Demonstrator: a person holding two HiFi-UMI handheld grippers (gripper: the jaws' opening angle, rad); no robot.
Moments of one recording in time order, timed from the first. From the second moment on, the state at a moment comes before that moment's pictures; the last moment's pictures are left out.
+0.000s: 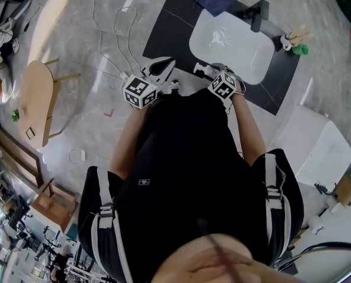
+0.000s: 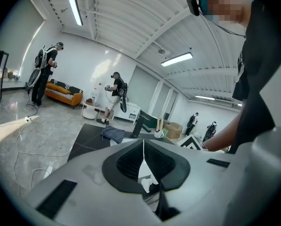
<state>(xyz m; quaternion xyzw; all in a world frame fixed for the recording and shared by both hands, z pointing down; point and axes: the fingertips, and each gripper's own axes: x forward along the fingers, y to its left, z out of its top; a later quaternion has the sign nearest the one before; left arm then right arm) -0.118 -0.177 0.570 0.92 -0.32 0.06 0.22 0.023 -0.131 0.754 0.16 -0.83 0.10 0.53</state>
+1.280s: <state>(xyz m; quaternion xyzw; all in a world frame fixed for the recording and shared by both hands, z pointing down) -0.135 -0.158 0.574 0.92 -0.32 0.07 0.22 0.010 -0.142 0.739 0.16 -0.83 0.09 0.52</state>
